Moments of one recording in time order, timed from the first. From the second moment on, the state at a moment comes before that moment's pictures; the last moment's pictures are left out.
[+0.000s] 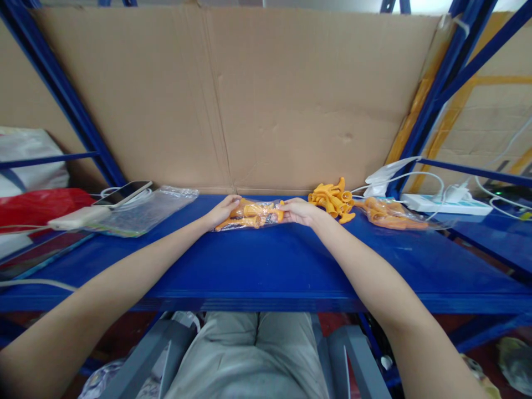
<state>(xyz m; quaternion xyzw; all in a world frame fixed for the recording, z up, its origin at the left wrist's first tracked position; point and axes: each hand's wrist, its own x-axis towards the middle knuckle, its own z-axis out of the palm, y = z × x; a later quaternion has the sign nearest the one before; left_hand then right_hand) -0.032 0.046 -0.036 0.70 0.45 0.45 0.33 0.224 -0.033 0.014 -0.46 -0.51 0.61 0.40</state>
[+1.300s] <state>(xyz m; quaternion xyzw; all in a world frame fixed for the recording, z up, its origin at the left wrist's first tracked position) -0.018 0.021 -0.025 0.63 0.39 0.51 0.43 0.204 -0.035 -0.002 -0.49 -0.63 0.50 0.33</state>
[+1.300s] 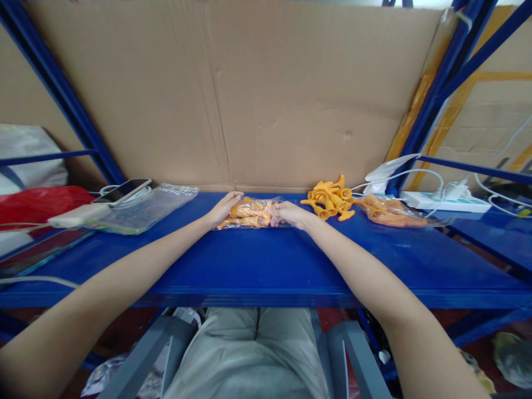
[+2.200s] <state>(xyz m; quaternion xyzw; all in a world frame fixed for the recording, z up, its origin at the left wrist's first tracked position) -0.026 0.031 -0.024 0.78 0.46 0.38 0.20 0.229 -0.040 0.025 -0.46 -0.76 0.36 0.30</state>
